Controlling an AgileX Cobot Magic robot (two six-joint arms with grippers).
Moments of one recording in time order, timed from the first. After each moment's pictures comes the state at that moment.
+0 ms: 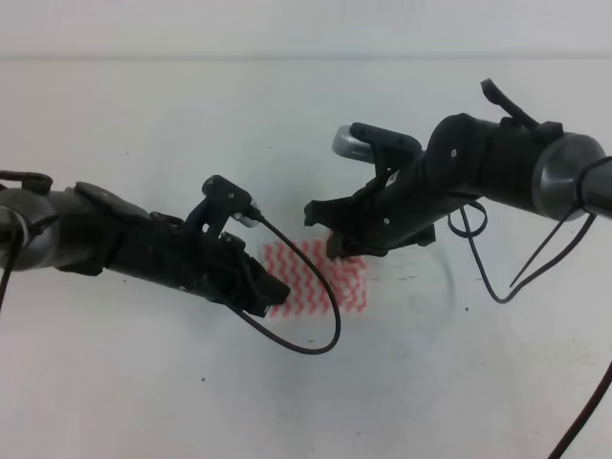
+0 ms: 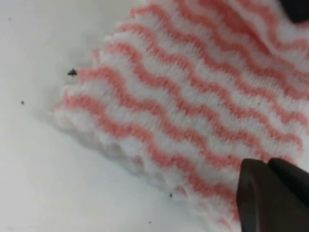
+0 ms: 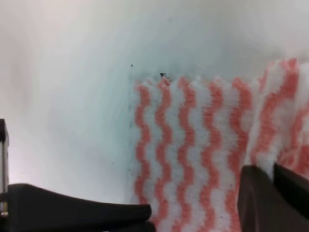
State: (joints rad) left arm -0.29 1.97 -1.11 -1.20 0.73 1.55; right arm 0.52 2.01 -1.49 0.50 0.62 0.10
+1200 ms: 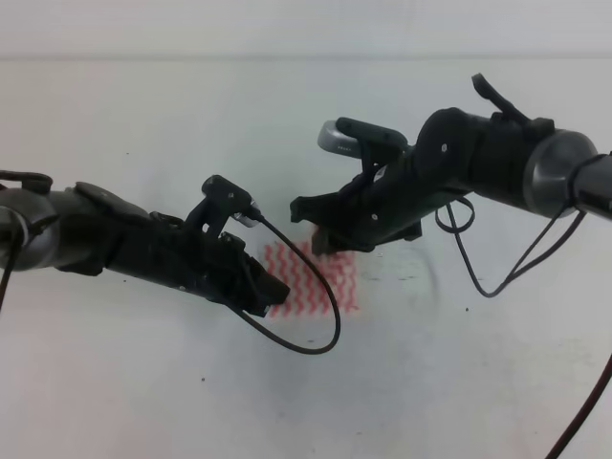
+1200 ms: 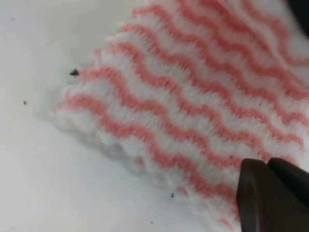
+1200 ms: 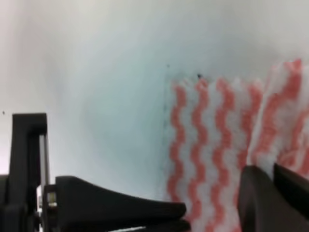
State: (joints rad) left arm -0.29 1.97 -1.11 -1.20 0.73 1.55; right arm 0.54 2.02 -1.51 0.52 0.63 0.08
